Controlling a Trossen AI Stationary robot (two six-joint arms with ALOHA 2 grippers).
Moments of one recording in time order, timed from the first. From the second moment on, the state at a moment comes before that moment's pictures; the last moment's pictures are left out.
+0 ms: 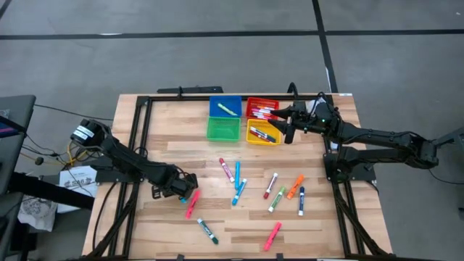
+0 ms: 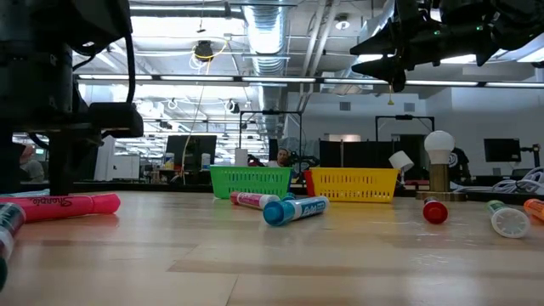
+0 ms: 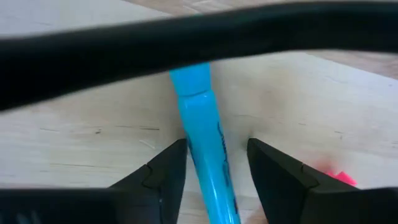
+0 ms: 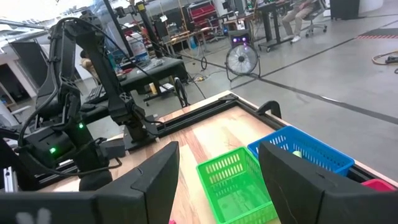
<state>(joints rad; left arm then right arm) -0.47 1.53 0.67 -0.60 -0.05 -2.21 -0.43 0.91 0.47 0.37 -0.18 0.23</state>
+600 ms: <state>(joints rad) -0.47 1.53 0.66 -0.61 -0.08 -2.15 -0.43 0.91 0.47 0.37 -0.18 0.23</state>
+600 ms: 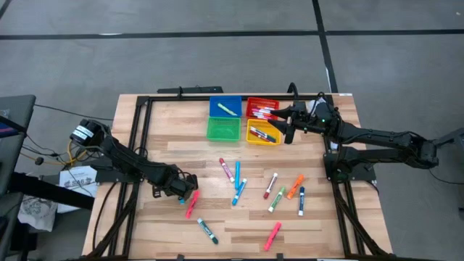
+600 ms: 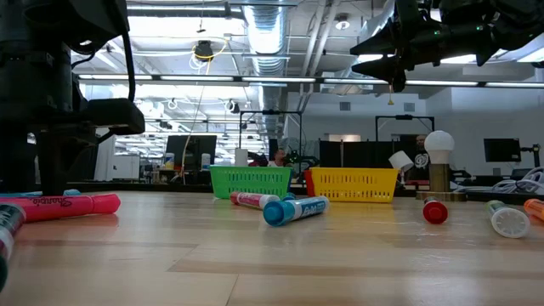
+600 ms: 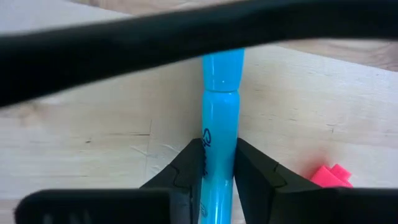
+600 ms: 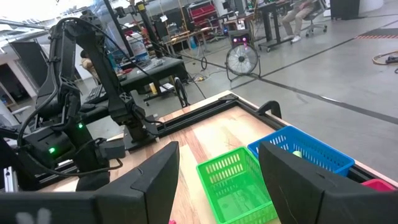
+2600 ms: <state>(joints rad) 0.15 1.18 0.66 0.11 -0.28 -0.90 -0.43 0.91 0.47 0.37 -0.18 0.23</state>
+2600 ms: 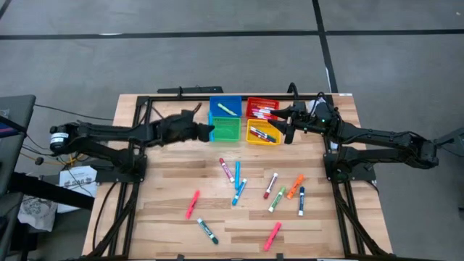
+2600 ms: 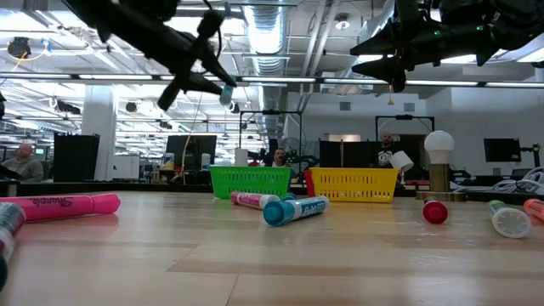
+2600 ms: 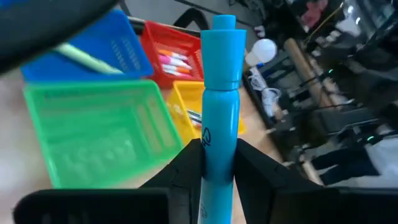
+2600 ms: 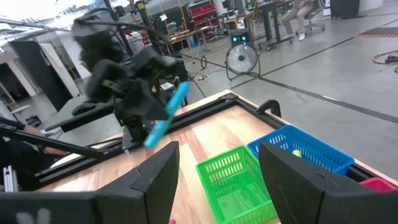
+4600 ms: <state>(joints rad) 0.60 1.90 1.14 0.00 0.13 0.55 -0.43 0.91 0.47 0.37 -0.18 0.26</state>
